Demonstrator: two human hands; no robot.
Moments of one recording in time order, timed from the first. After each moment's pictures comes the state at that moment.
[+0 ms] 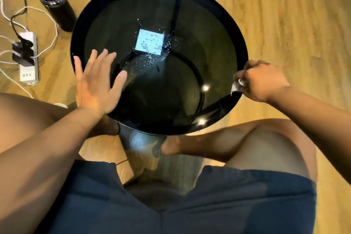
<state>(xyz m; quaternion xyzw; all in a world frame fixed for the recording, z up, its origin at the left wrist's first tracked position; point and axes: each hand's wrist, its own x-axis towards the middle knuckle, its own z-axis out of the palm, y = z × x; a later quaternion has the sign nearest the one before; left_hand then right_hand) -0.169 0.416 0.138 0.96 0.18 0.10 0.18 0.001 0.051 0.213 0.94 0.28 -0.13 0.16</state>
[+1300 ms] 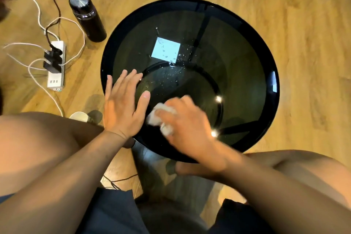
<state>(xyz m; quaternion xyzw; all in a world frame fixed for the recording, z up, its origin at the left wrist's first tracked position) -0.175 0.416 0.138 0.93 0.17 0.16 0.27 -0.125 0.241 0.177 0.88 0.45 -0.06 -0.15</state>
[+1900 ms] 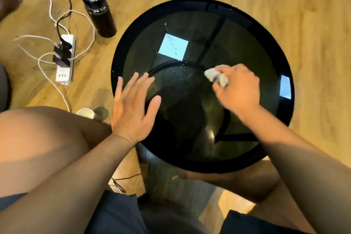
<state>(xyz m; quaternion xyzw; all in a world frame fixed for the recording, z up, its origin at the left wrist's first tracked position) -0.172 0.418 0.140 0.94 0.17 0.13 0.27 -0.003 0.224 0.183 0.97 0.21 -0.01 -0.07</state>
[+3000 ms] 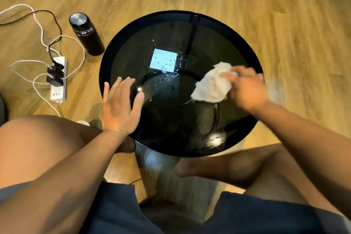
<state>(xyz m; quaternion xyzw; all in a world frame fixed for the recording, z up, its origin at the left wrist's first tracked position) -0.173 0.414 0.139 0.94 0.20 0.13 0.26 0.018 0.118 0.171 0.96 0.29 0.01 0.03</state>
